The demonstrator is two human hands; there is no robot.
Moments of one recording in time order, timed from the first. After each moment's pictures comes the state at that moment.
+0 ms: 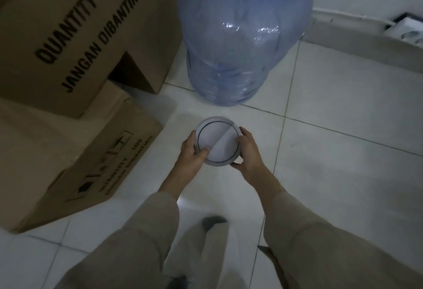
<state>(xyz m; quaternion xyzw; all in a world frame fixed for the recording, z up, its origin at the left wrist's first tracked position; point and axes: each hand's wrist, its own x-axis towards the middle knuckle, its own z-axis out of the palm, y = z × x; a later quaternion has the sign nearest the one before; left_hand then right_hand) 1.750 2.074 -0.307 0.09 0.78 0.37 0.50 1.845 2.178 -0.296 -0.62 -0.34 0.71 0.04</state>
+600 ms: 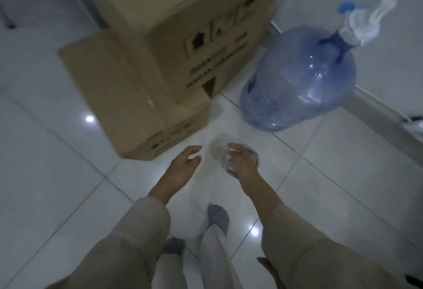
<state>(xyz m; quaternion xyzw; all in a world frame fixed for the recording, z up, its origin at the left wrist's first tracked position) 1.731 1.947 -0.154 -0.01 0.78 0.44 0.43 1.781 2.094 -0.149 -0.58 -0.45 0.67 -0.14</state>
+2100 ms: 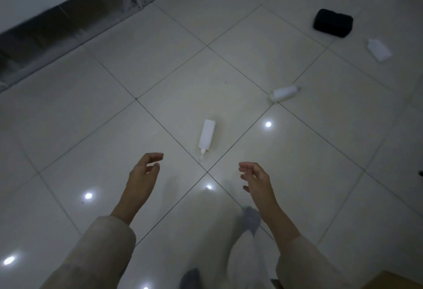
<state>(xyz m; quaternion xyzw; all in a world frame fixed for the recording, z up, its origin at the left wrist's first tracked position) 2.048 1.172 0.007 -0.66 0.55 0.48 -0.19 1.810 1.265 -0.015 0.19 -0.75 0.40 -0.49</state>
